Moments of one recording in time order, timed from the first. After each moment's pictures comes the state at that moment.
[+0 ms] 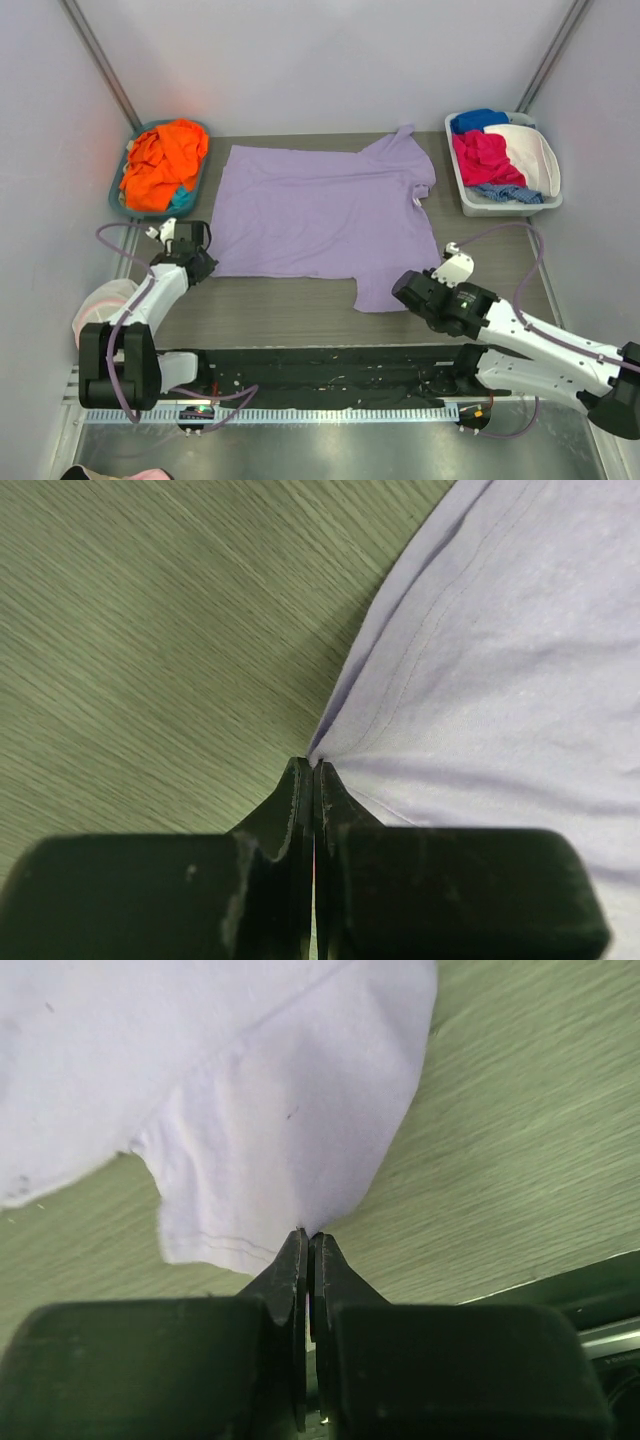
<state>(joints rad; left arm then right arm) -0.03 1.23 0.64 -0.41 -0.28 -0.72 0.96 0.88 0.66 -0.96 0.65 1.36</state>
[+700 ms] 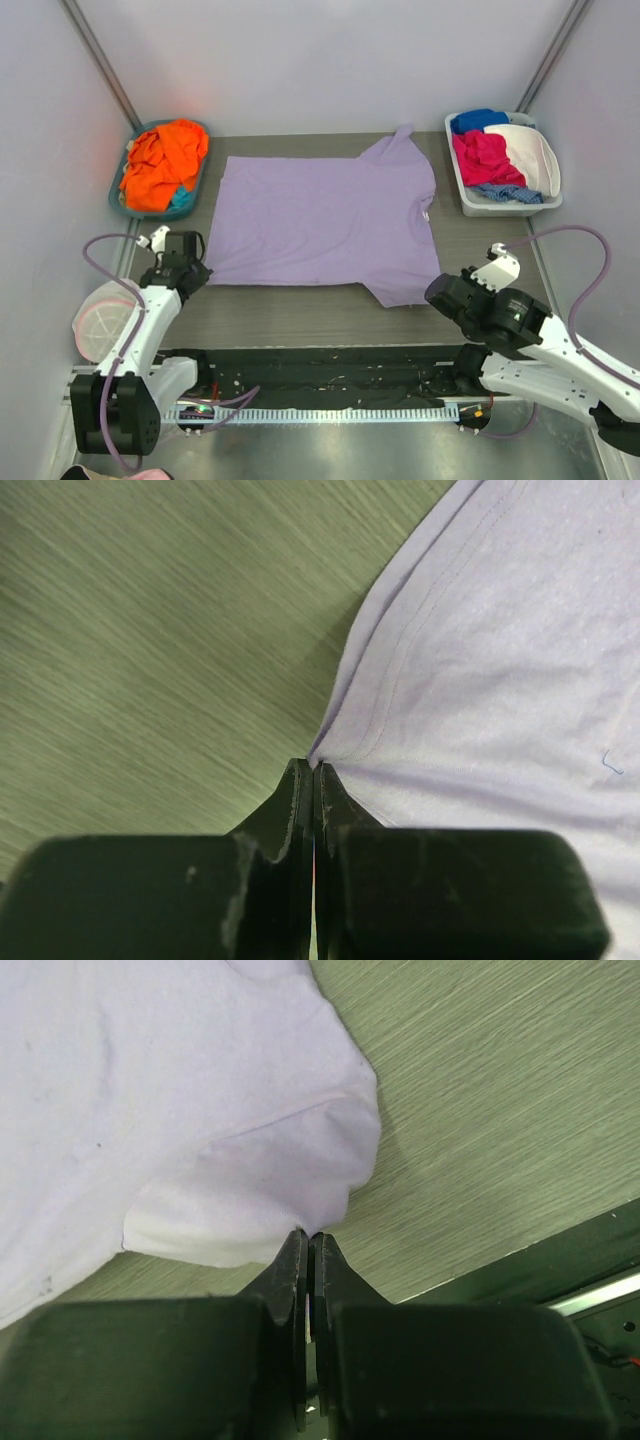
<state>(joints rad) -0.03 0.99 0.61 -0.57 -0.30 -0.71 0.96 0.69 0.83 -1.30 0.79 1.43</state>
